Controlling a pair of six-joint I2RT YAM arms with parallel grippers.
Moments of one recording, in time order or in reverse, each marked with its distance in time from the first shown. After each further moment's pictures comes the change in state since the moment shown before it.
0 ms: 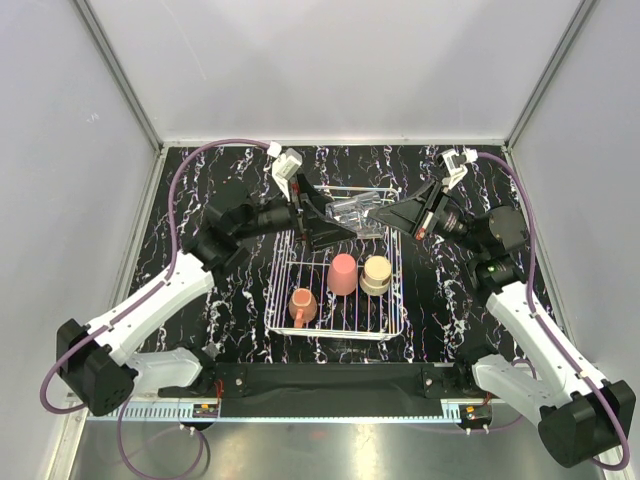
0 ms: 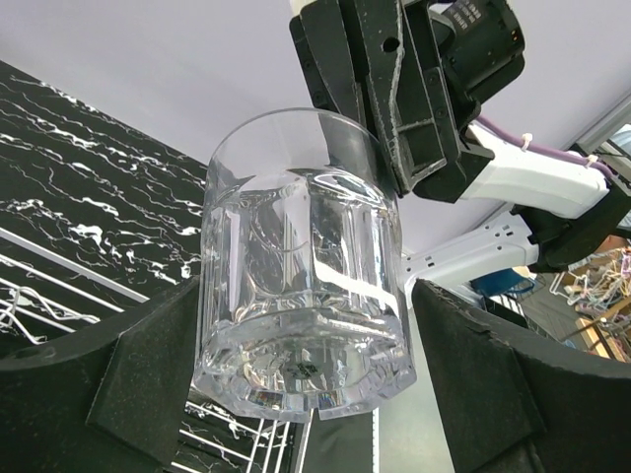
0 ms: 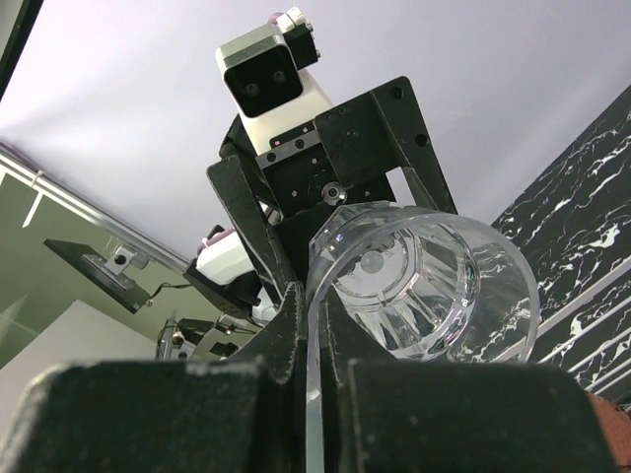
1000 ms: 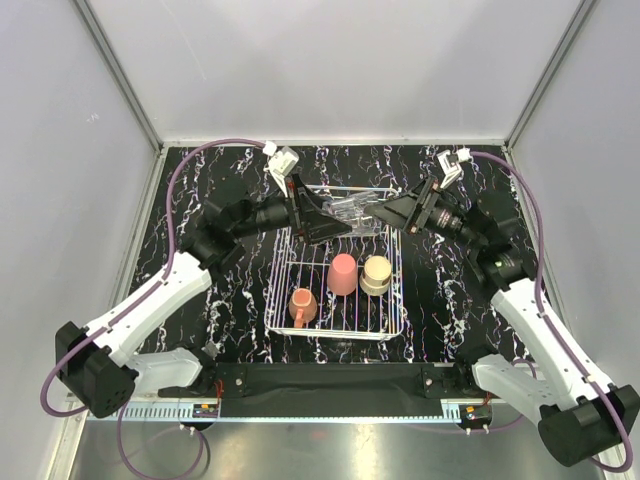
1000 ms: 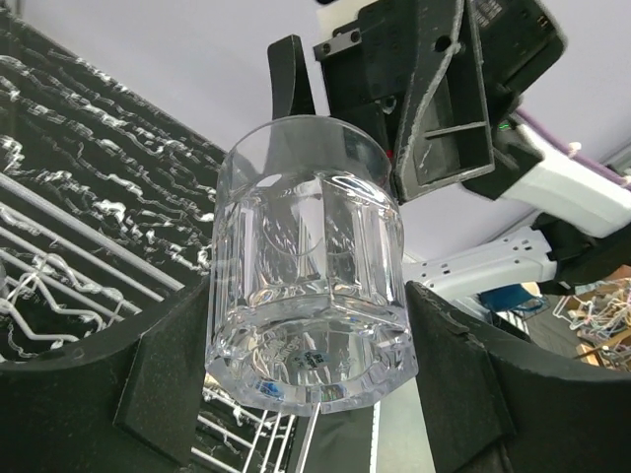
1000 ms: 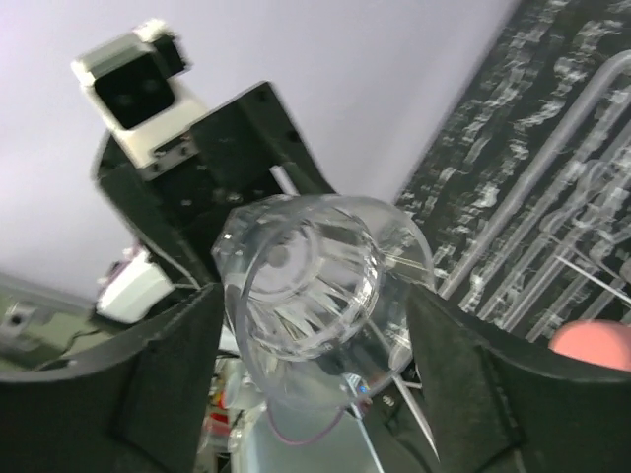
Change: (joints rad) left arm 0.036 -0.014 -0.006 -0.062 -0.033 -0.017; right arm 0.004 0.005 0.077 -0.367 0.097 -0.214
